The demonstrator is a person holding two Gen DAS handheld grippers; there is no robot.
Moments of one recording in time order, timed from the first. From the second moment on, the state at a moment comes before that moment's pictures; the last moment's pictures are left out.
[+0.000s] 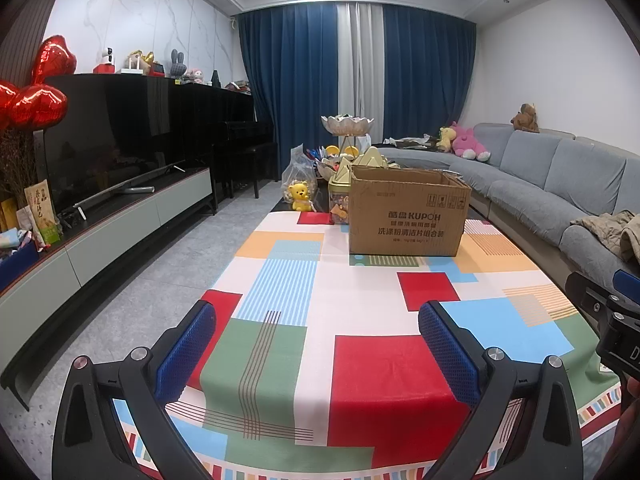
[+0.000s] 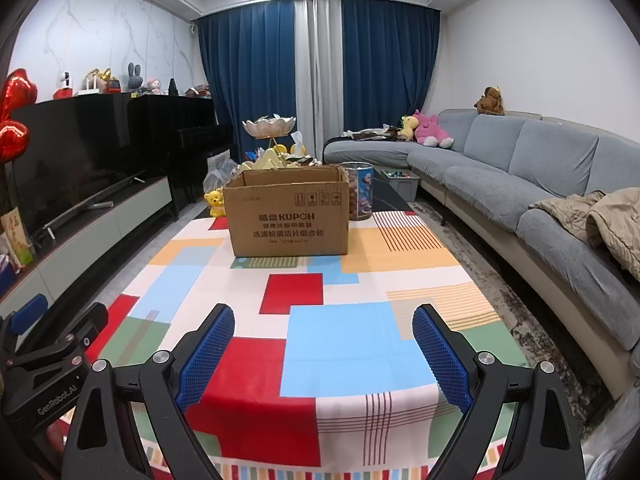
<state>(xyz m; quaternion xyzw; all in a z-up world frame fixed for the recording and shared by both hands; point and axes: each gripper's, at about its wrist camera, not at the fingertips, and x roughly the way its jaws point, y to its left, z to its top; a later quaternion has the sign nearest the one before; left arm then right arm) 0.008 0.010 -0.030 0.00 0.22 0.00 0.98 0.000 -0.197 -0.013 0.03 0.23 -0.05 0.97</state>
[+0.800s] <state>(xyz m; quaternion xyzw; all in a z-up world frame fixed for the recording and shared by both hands) 0.008 0.009 -0.030 0.01 0.21 0.00 0.98 -0.003 -0.195 -0.011 0.03 0.22 -0.05 0.97</state>
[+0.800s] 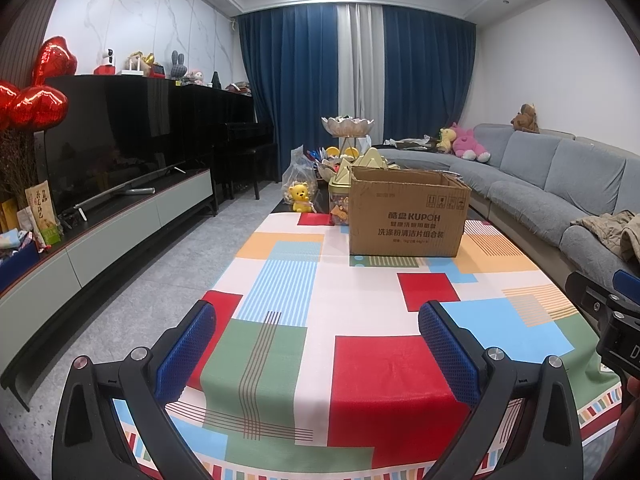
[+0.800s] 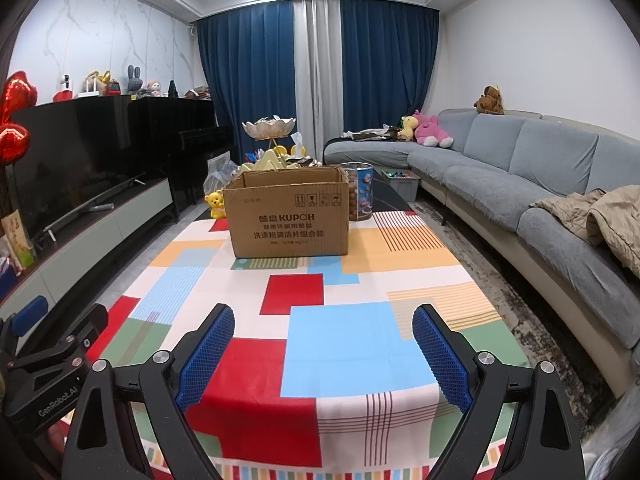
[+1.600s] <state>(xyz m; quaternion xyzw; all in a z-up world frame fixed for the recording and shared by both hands) 0.008 0.011 -0.031 0.01 0.22 0.00 0.98 -0.003 -0.192 -0.010 0.03 0.22 -0.05 0.97</state>
